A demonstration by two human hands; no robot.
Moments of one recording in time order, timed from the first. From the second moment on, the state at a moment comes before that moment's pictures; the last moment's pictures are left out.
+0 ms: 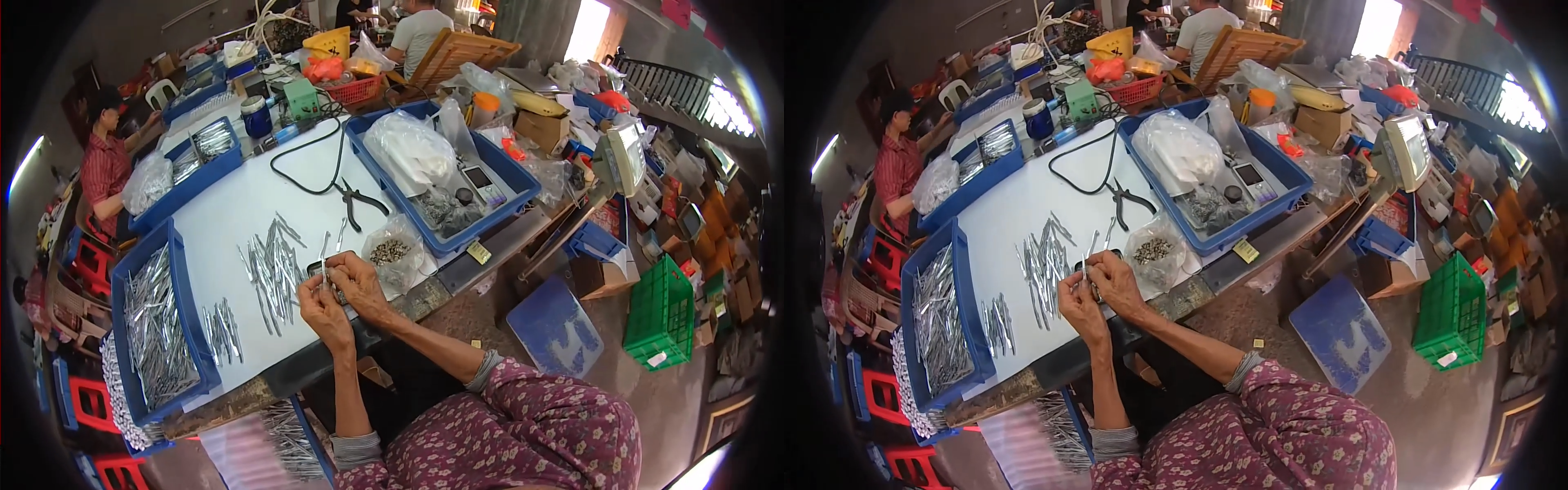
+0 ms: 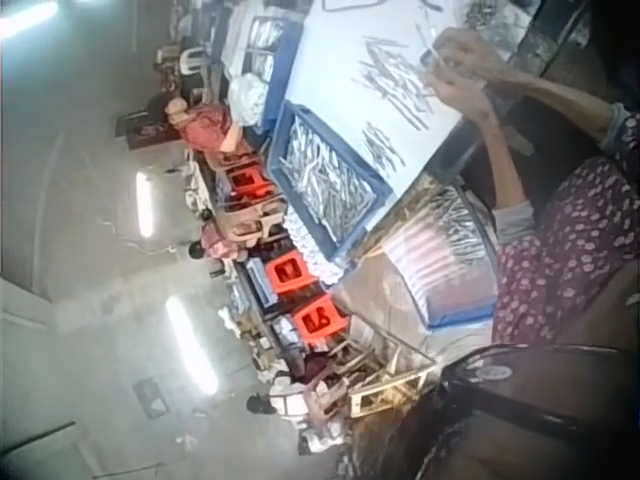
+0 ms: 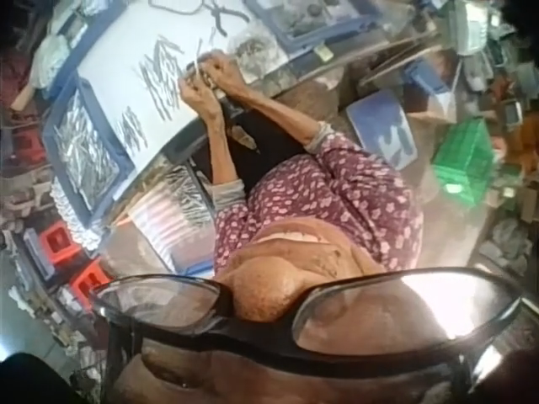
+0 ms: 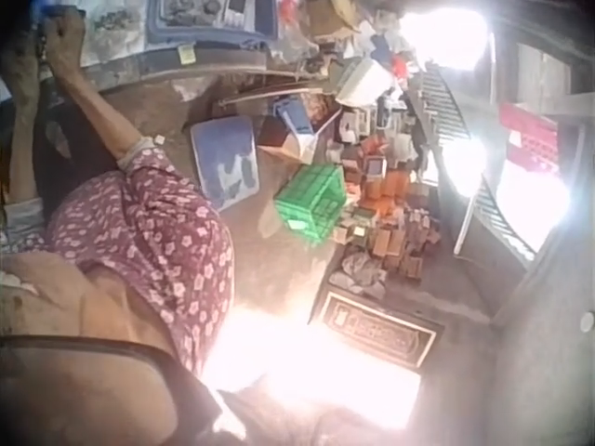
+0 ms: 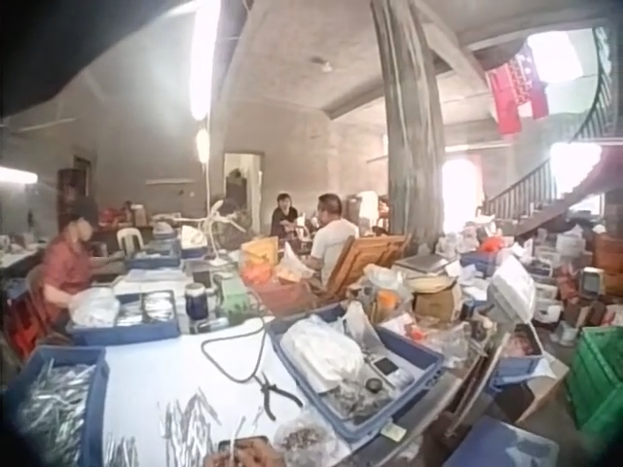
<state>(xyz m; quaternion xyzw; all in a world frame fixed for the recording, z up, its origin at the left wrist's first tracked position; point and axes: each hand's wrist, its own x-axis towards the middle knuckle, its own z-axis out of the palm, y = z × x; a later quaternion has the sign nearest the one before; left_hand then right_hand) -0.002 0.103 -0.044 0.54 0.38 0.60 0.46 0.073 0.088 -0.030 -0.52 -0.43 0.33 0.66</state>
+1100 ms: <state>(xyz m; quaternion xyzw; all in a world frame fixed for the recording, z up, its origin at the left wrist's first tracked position) 0.009 0.102 -0.030 0.44 0.30 0.57 0.63 0.096 0.093 -0.034 -0.43 -0.34 0.43 0.72</state>
